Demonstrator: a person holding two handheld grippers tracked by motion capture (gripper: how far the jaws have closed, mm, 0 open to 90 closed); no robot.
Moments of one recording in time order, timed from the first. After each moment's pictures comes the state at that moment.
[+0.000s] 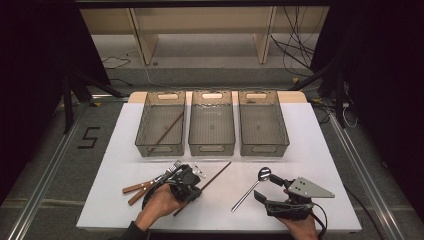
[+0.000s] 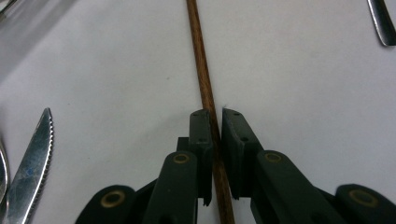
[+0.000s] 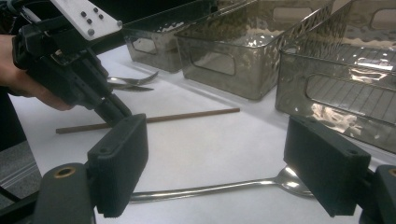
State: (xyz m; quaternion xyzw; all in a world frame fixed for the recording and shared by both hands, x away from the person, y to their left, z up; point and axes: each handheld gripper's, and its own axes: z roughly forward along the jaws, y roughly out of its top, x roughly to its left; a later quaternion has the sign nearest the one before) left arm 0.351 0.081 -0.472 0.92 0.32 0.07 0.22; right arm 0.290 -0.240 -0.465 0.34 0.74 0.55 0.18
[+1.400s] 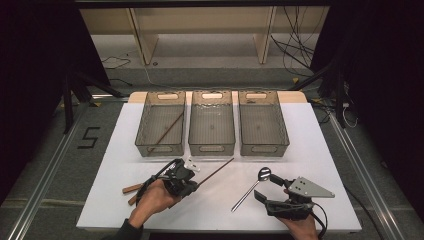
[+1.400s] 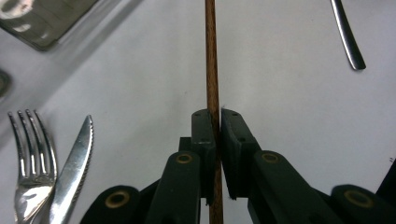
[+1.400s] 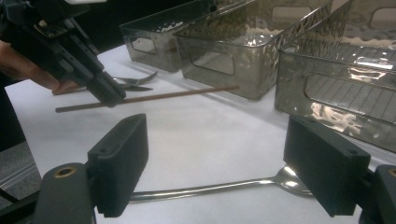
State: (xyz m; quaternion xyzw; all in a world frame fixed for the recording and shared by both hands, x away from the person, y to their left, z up) left arm 0.353 0.099 -0.446 0.91 0.32 0.08 0.26; right arm 0.290 -0.241 -0.465 0.35 0.74 0.55 0.18
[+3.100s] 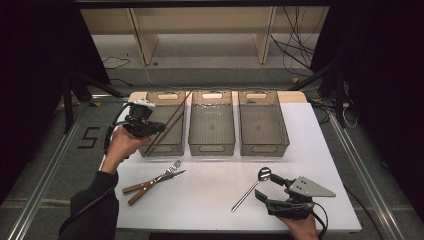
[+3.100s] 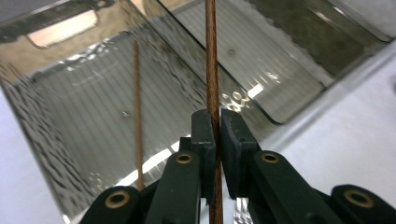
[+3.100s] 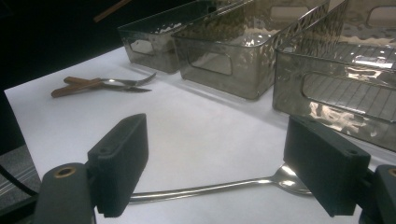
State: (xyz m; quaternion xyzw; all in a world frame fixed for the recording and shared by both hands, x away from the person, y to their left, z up) left arm 0.465 0.203 -0.358 0.82 0.43 0.16 0.35; right arm 0.291 -0.243 -0.465 0.35 0.74 0.55 0.18
